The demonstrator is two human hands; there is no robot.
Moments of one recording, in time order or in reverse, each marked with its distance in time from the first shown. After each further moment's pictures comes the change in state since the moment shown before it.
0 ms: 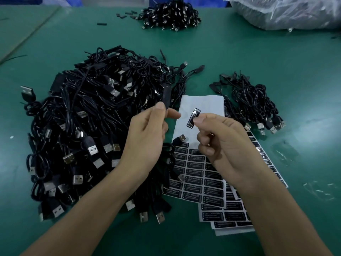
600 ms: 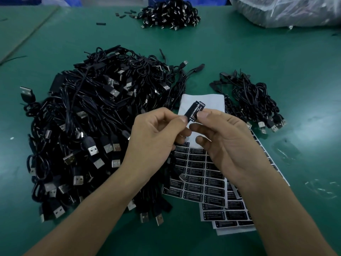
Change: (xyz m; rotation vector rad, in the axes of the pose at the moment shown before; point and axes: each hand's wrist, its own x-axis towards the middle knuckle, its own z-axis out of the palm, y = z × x) left_hand -0.007 0.005 0.004 -0.041 -0.078 0.026; right_hand 0.001 -0.002 0.000 0.091 0.010 -0.037
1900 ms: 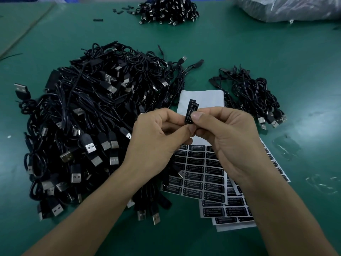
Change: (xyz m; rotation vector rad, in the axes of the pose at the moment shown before) left_hand -0.001 -0.006 -0.001 0.039 -0.100 0.027; right_hand 0.000 0.005 -0.003 -0.230 0.056 -0.176
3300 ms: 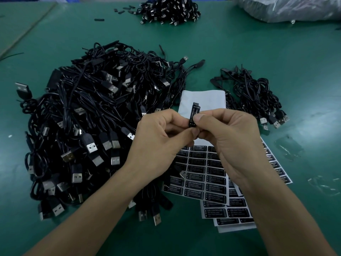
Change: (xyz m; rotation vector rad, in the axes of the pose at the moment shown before) left_hand 0.001 -0.004 -0.001 0.012 -0.051 0.057; right_hand 0.000 0.002 0.003 -0.049 0.090 -0.022
